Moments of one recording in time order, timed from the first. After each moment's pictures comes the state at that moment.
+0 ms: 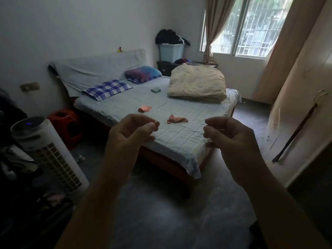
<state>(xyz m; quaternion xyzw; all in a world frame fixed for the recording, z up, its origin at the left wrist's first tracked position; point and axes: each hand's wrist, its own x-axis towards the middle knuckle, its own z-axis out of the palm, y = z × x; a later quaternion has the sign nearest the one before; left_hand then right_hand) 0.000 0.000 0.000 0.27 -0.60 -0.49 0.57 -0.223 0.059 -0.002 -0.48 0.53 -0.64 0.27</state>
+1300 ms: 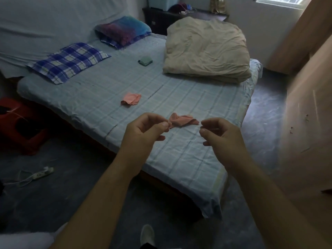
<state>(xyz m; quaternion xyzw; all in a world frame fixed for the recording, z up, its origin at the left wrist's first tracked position) -0.145 -0.624 -0.114 0.40 -0.55 -0.60 0.42 -0.351 -0.560 -0.132 -0.40 0.68 -0.54 0.31</state>
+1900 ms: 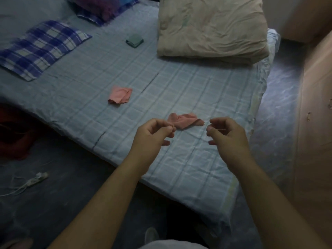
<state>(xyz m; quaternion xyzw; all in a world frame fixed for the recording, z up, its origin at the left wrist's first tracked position) -0.256 -0.823 -0.204 0.47 -0.52 -0.64 0.31 -0.454 -0.741 -0.215 -0.30 0.72 -0.53 0.33</state>
